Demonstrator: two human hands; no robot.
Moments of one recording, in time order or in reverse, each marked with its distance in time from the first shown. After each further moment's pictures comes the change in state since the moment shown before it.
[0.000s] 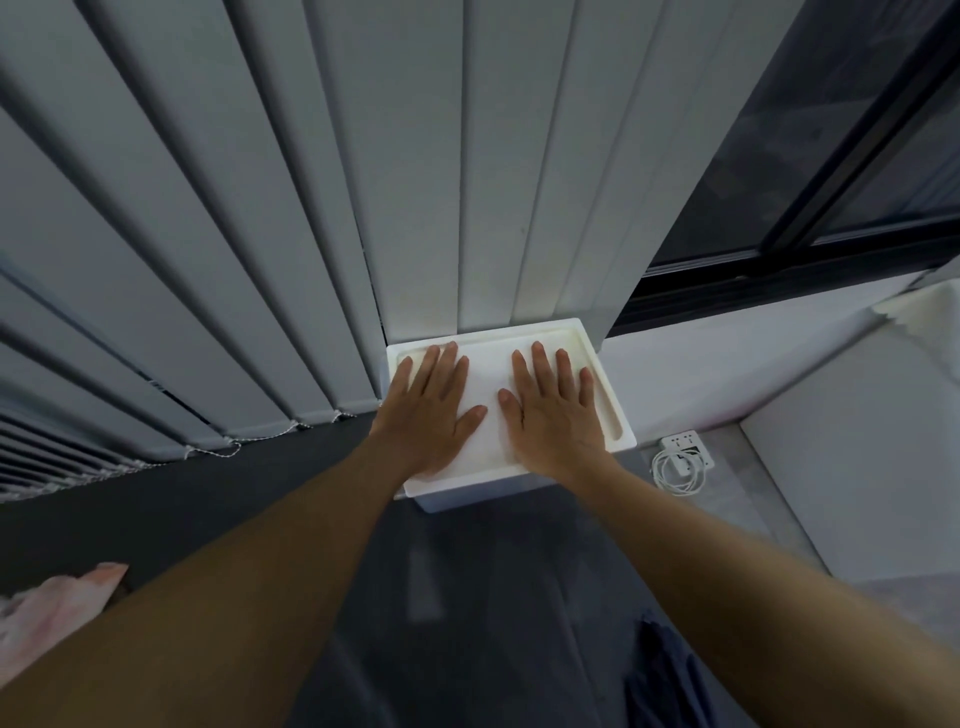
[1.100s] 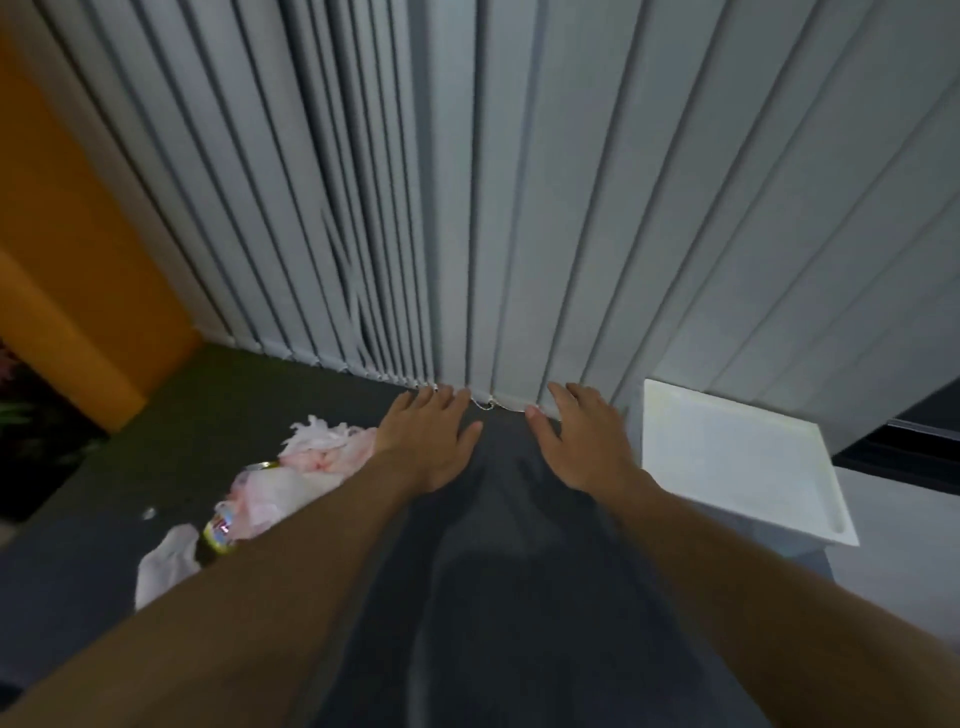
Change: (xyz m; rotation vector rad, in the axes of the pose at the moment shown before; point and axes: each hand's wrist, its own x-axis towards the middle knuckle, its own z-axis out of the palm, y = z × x) left_hand -0.306 -0.130 -0.055 -0.215 0.058 -0.595; right_hand -0.091 -0.242 -0.060 0.229 0.057 -0.467
